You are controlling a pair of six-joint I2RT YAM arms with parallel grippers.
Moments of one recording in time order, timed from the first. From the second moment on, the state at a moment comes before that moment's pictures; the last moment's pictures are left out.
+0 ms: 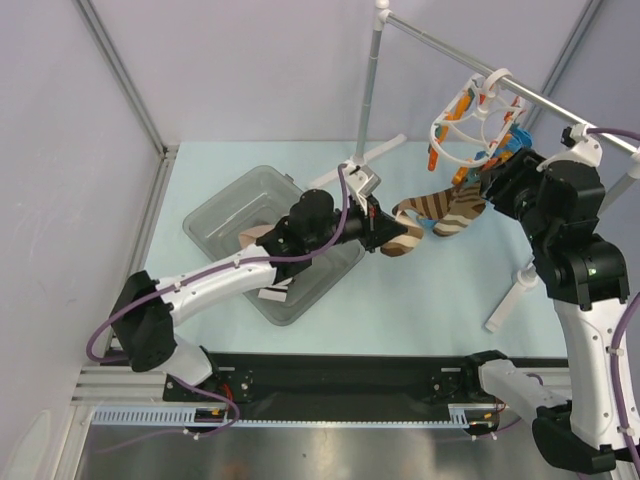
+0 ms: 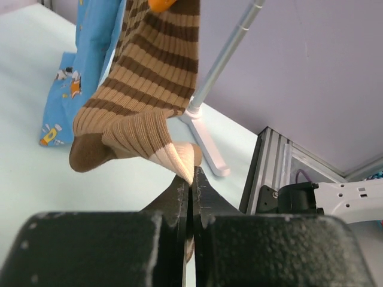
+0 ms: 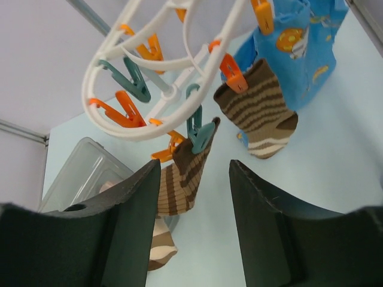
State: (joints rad) left arm -0.91 1.51 1.19 0.28 0.31 -0.39; right arm 0.19 0.99 1.58 -0.85 0.23 0.51
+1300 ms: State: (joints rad) left arm -1.08 1.46 1.10 0.38 0.16 -0.19; right arm 0.20 0.93 1.24 -0.50 0.35 0.64
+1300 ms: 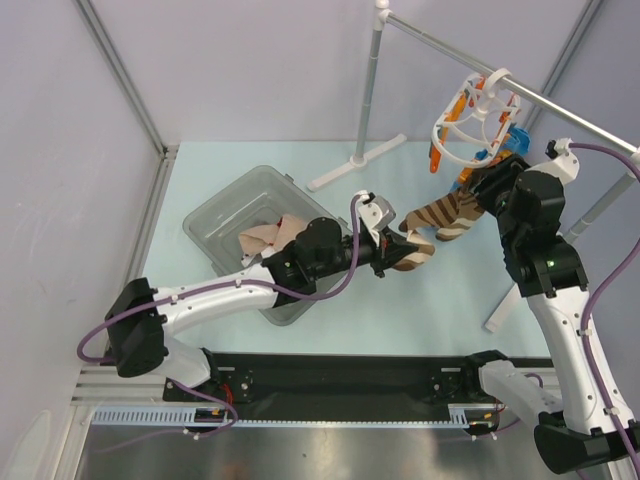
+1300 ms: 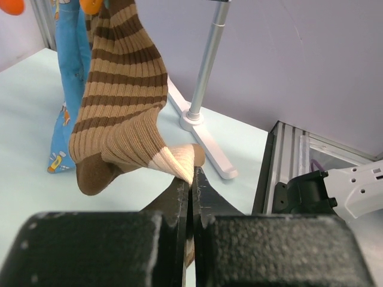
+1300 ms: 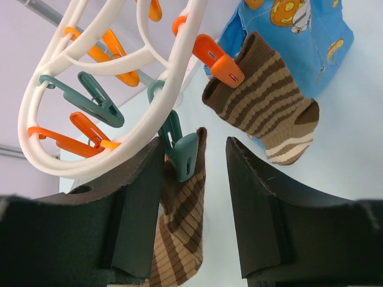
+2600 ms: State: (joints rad) left arm -1.13 1.50 1.15 0.39 0.23 -0.24; right arm 0.18 0.63 1.09 -0.71 -0.11 0.64
